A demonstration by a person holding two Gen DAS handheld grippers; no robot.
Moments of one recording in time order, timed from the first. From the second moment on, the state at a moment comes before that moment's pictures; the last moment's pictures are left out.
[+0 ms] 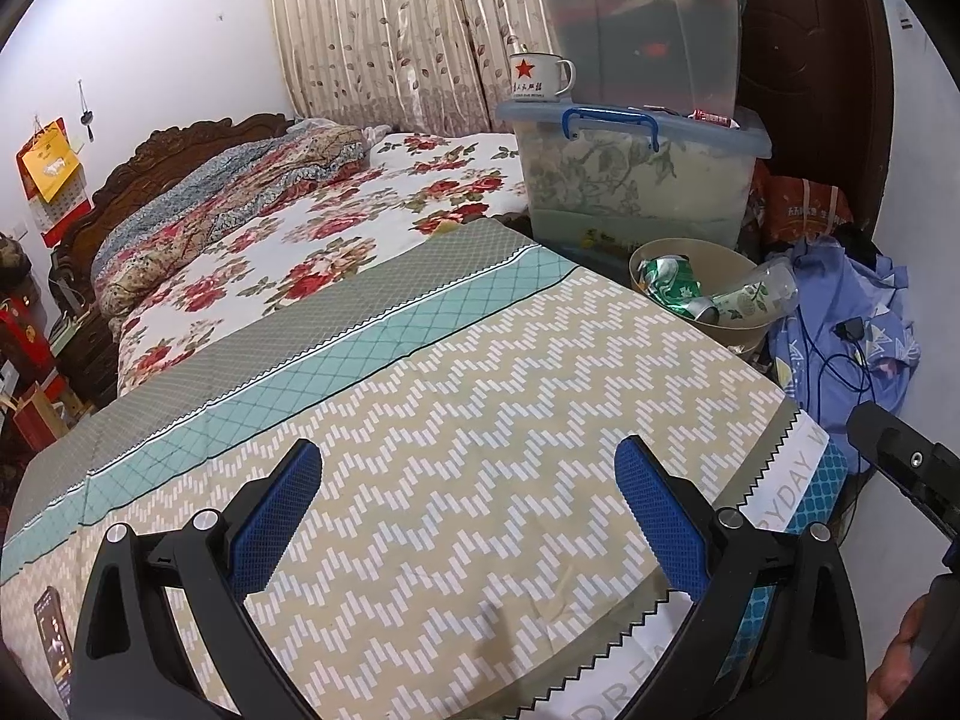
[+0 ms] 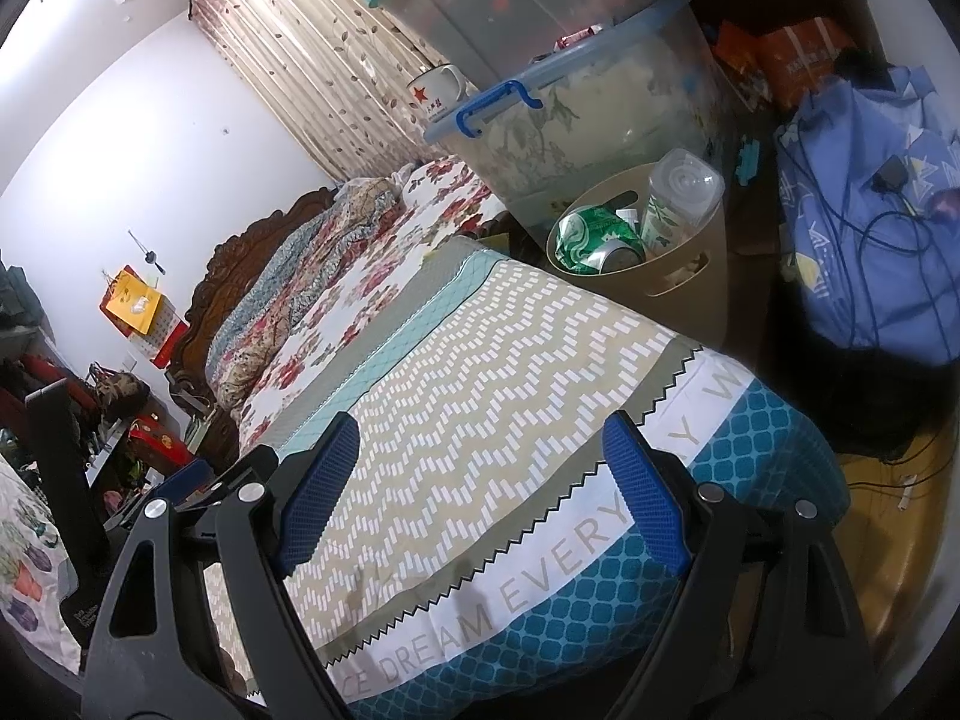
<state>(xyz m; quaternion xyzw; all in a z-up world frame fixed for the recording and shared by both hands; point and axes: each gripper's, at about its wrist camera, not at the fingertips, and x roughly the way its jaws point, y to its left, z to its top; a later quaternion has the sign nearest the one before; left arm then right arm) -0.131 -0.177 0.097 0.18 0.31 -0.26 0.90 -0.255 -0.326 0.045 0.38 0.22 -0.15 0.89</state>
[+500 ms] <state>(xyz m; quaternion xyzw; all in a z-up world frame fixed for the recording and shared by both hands) -0.130 -0.172 0.096 0.18 0.31 -0.25 0.90 -0.255 -0.324 0.044 0.38 0.22 -0.15 0.89</state>
